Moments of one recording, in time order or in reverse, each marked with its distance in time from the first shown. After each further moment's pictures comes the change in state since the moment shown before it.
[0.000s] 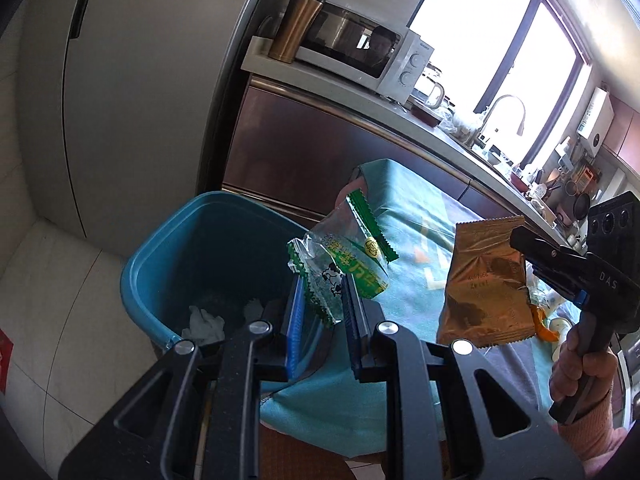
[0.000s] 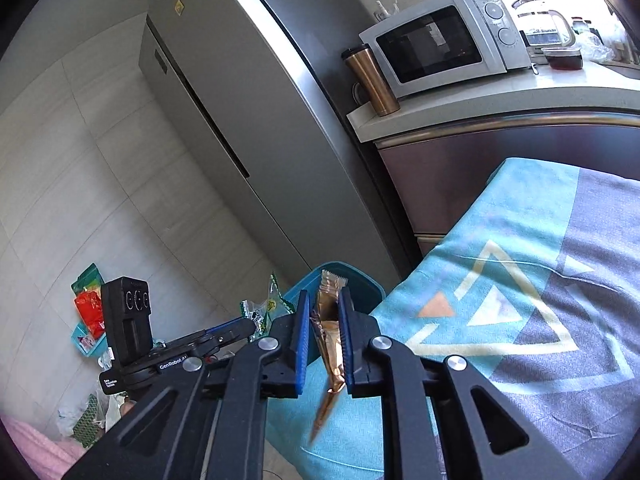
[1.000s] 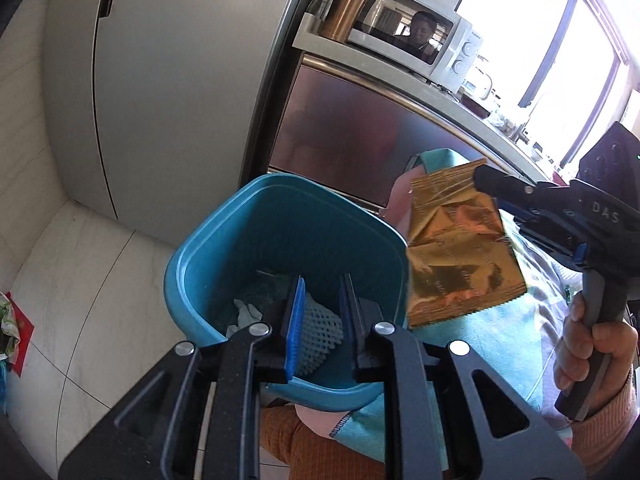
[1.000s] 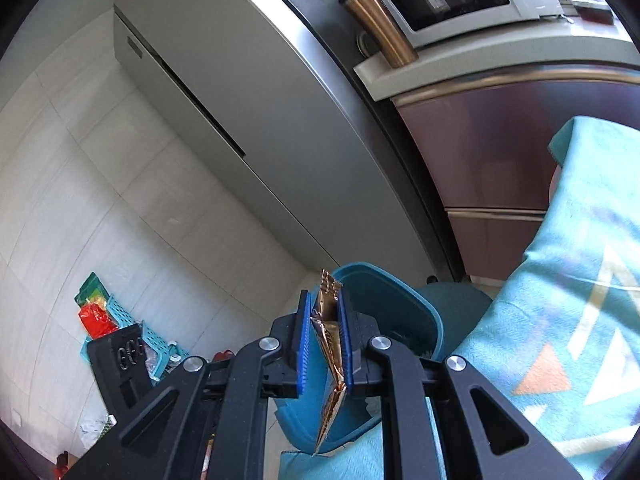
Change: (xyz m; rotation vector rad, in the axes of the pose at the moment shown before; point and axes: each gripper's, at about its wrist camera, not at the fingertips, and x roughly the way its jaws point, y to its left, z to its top) left arm 0.034 0.043 0.001 -0.043 0.055 0.137; right arm 0.128 0.003 0.025 0.082 0.115 0.041
